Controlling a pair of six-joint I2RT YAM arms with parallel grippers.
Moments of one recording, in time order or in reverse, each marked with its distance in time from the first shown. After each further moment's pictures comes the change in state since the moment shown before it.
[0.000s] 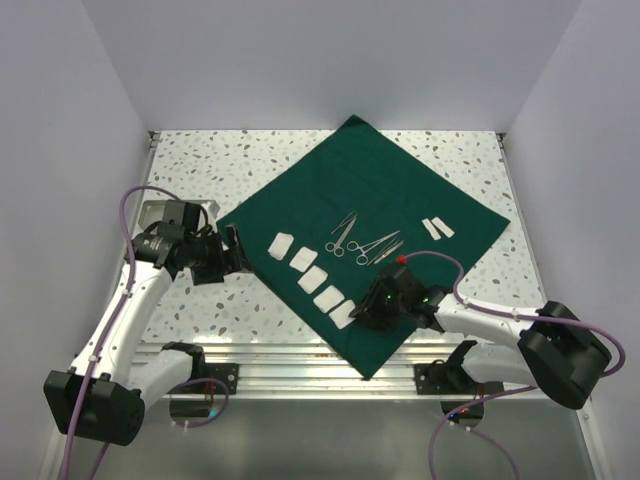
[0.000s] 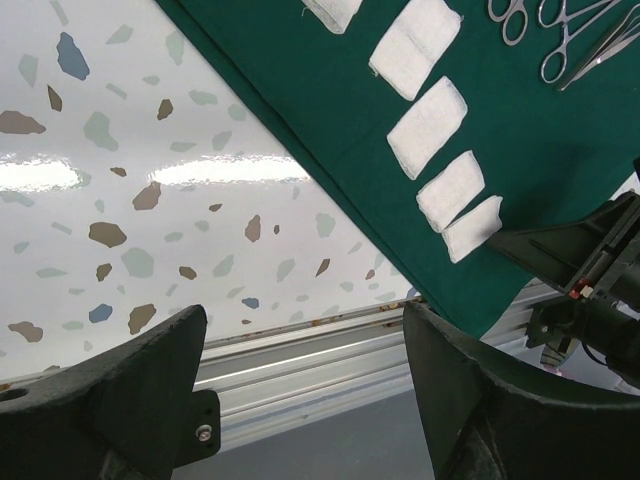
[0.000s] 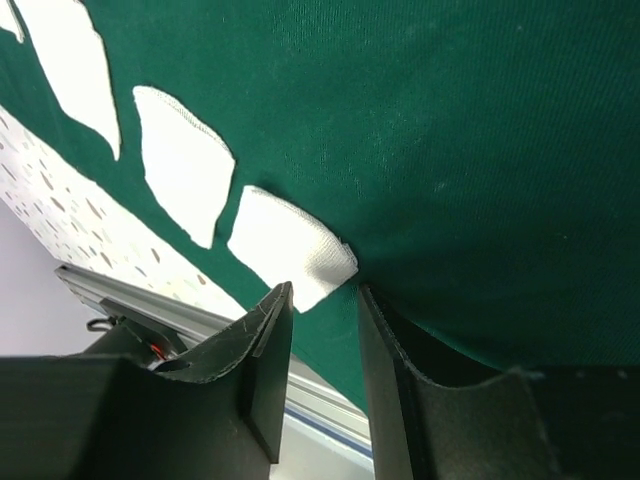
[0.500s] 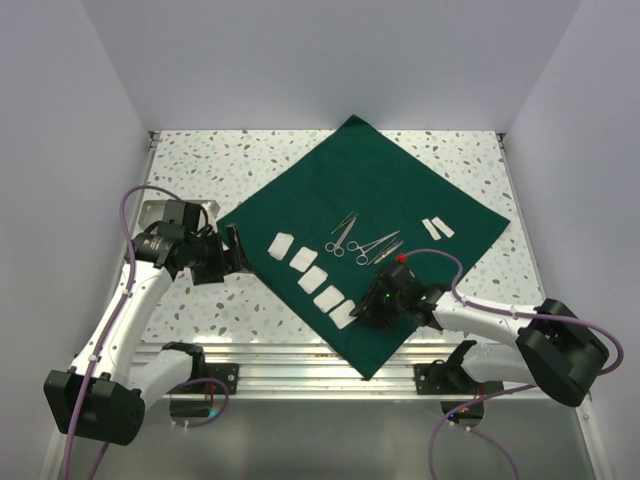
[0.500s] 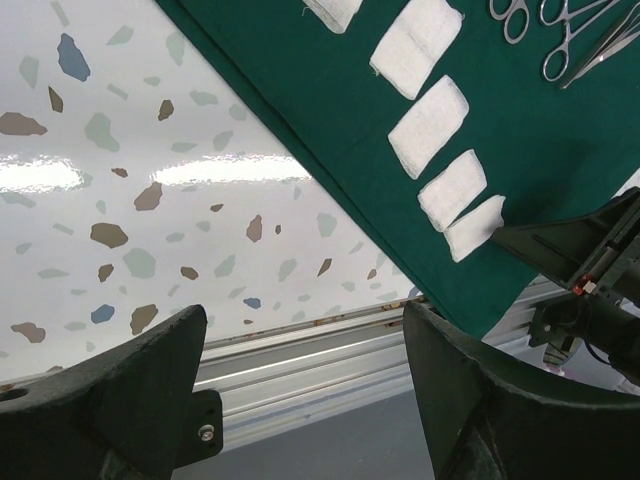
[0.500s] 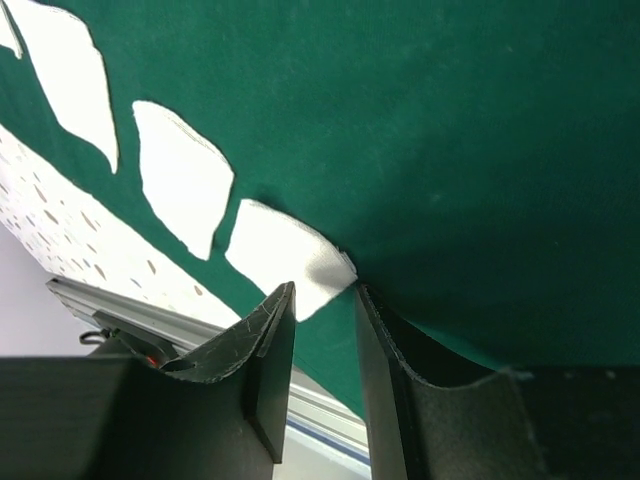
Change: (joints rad) left arm 0.000 0.004 0.000 0.000 0.000 0.005; right arm 0.003 0.004 0.013 -0.026 0.035 -0.003
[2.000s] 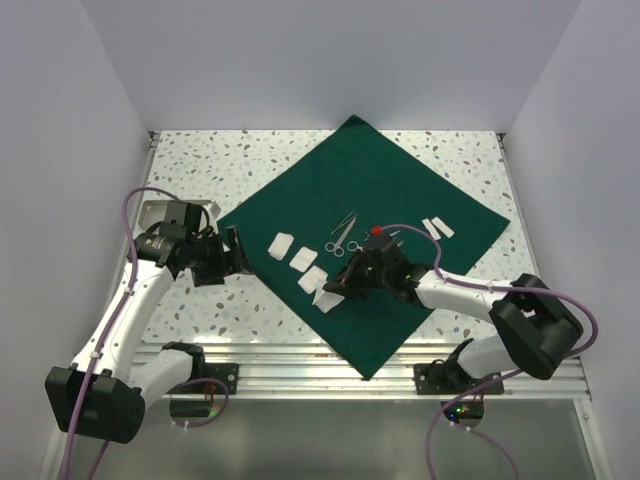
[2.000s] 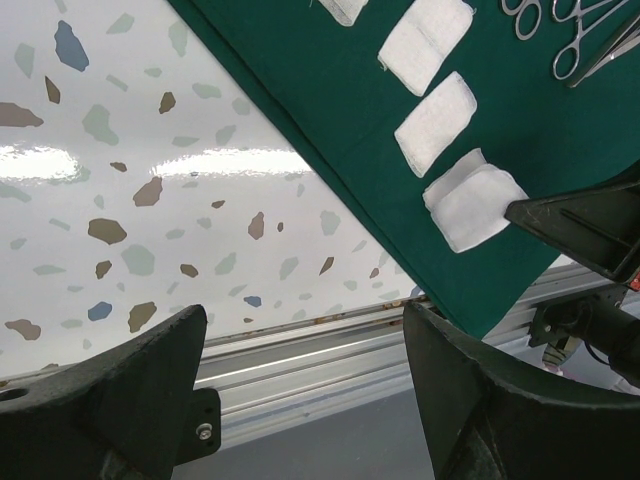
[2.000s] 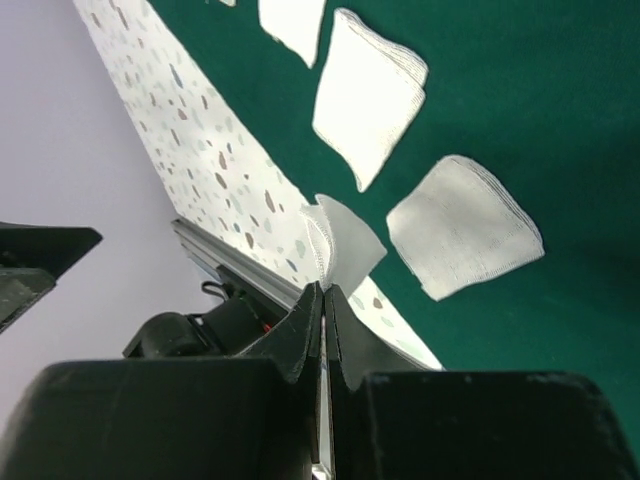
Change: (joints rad) left arm 0.000 0.010 -0.015 0.006 0.000 -0.008; right arm -0.039 0.201 0.199 0.235 -0.179 -0.024
